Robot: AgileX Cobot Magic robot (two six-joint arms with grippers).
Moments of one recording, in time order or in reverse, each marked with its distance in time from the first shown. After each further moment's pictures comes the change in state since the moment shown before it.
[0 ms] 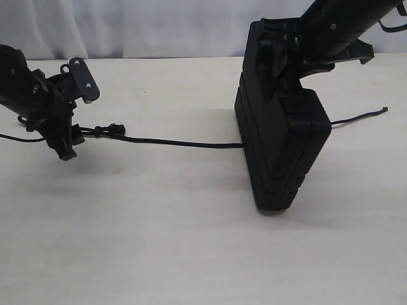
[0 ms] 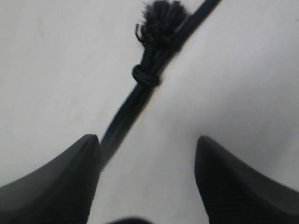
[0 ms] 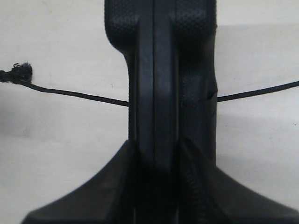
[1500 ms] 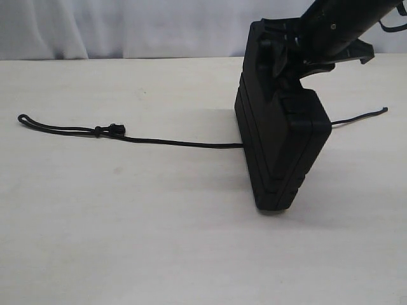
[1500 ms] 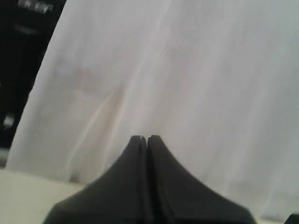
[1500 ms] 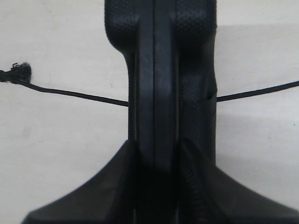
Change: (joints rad) left arm 0.151 -1.332 0.443 0.186 -0.298 -1.445; right arm 0.000 0.000 -0.001 -0.003 0.002 0.000
